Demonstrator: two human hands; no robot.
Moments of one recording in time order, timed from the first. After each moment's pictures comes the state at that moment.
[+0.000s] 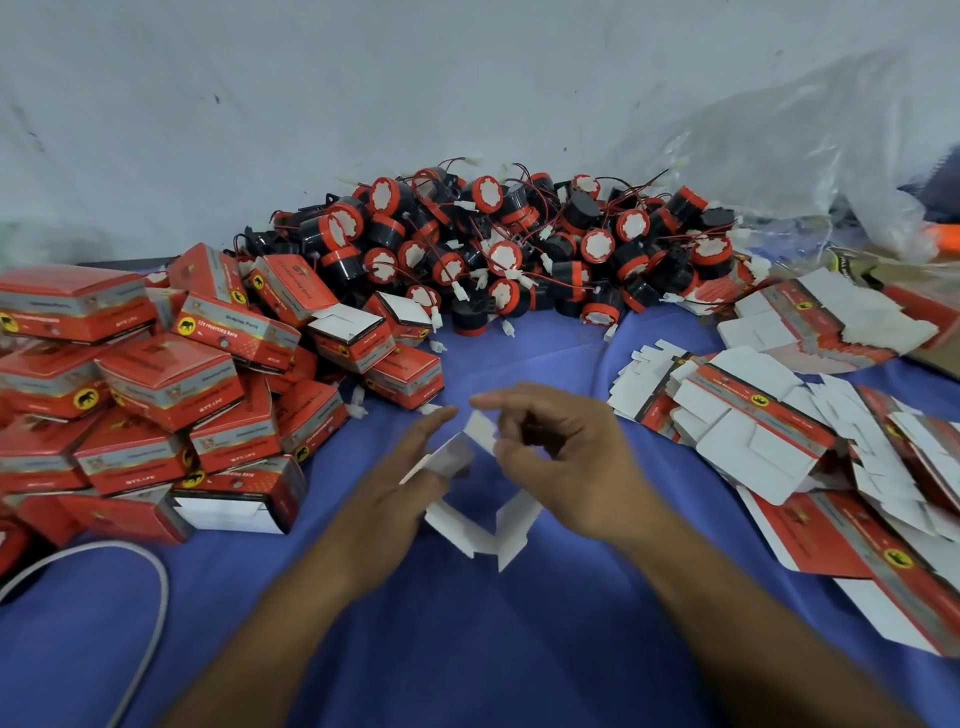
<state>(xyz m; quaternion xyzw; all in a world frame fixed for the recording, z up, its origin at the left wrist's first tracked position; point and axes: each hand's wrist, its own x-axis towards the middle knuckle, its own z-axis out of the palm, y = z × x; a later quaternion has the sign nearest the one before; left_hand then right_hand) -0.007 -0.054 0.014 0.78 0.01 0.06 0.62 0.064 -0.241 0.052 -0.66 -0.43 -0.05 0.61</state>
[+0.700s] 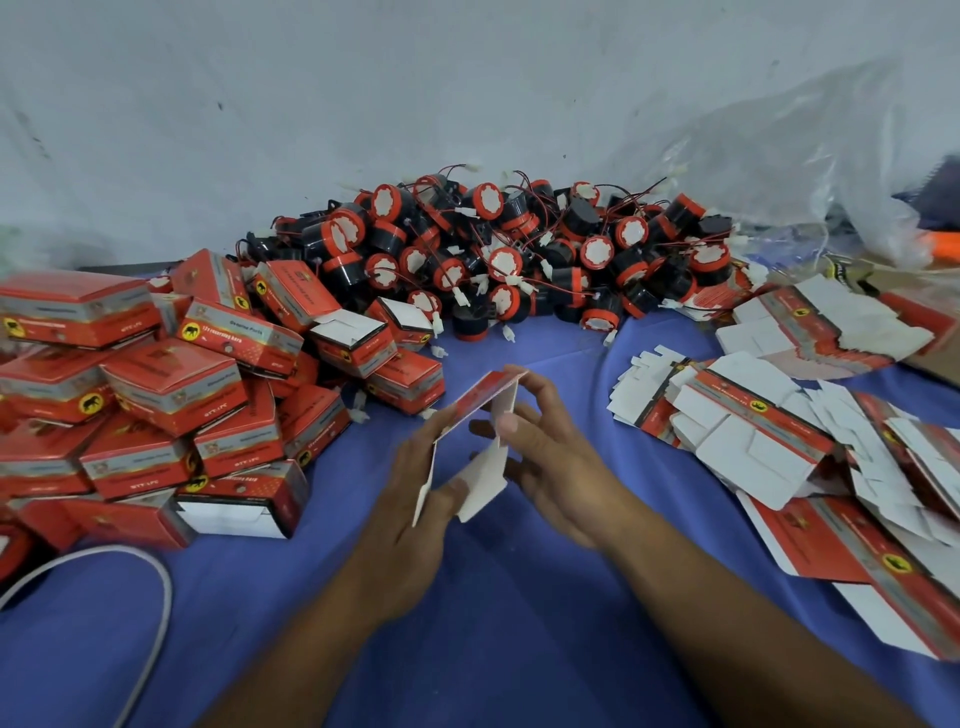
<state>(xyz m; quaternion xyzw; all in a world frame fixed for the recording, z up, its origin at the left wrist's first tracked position) -0.012 -0.075 0.005 0.81 -0.03 0.16 0.56 0.076 -0.226 0.036 -0.53 -0.21 0.25 0.78</state>
